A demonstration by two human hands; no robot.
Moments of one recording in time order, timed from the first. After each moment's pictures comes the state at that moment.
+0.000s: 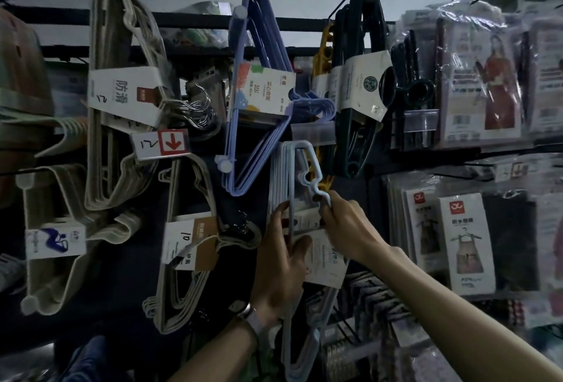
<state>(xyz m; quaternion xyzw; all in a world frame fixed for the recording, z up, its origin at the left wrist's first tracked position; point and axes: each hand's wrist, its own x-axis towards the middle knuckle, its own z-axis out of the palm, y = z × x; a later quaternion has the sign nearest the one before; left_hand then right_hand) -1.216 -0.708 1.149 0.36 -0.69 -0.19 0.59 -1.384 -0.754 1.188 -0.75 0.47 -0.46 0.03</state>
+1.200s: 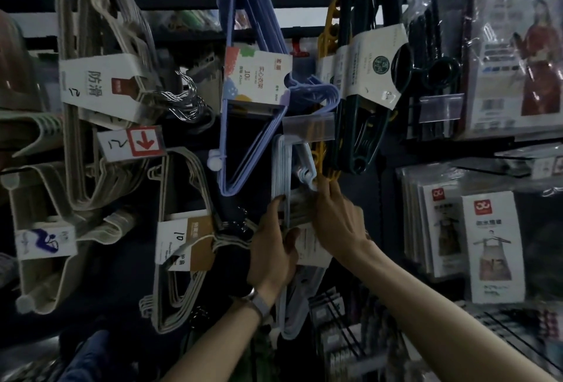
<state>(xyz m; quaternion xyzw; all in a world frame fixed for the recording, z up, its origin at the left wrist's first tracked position) -1.219 -0.793 1.140 0.42 -0.71 -0.01 0.56 -1.366 -0.827 1.179 -0.70 0.58 -0.38 -0.16</state>
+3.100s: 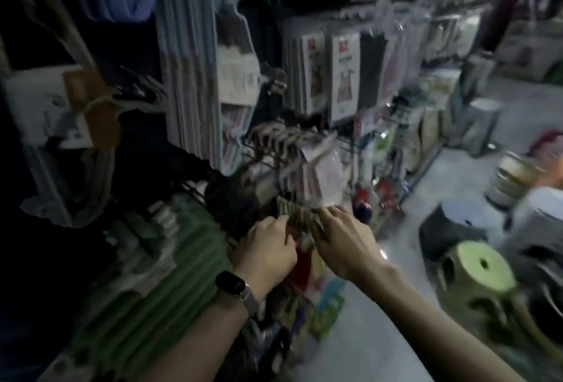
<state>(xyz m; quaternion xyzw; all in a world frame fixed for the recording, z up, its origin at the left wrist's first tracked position) -1.156 -0.640 0.971 0.39 -0.89 -0.19 0.14 -1.309 -0.550 0.958 -0.58 0.79 -0.21 -0.02</state>
